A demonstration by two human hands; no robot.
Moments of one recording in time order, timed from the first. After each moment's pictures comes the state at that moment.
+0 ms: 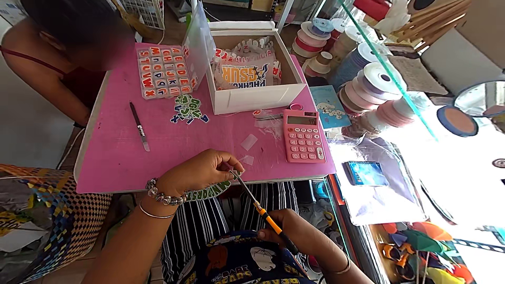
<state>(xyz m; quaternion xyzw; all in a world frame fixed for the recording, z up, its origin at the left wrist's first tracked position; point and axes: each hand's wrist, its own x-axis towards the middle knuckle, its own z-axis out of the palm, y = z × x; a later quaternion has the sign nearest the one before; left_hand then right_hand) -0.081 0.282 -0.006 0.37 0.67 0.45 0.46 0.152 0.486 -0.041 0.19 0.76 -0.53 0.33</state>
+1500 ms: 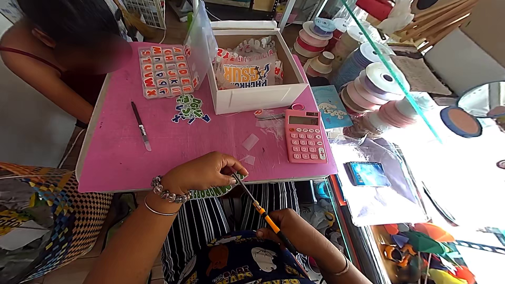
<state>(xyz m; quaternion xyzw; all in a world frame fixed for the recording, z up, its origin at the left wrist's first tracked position) -0.084 0.285 -0.010 0.42 0.65 0.41 0.48 0.151 0.482 -0.046 0.21 0.77 -0.52 0.31</state>
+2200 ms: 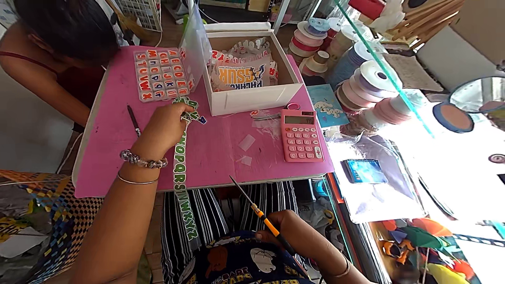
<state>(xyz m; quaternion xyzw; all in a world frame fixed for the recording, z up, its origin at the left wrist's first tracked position) -0.159 0.277 0.023 0.26 0.92 0.25 0.12 0.155 0.481 -0.042 0.21 0.77 -0.51 0.32</state>
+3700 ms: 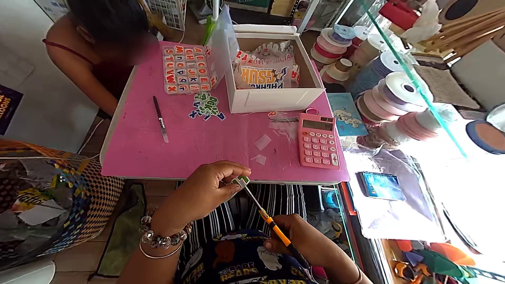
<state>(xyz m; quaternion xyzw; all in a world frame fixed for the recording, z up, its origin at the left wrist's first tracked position) -0.026 0.241 0.013 0.33 0.71 0.53 0.31 0.153 0.478 -0.033 0.10 0.78 -0.53 0.31</state>
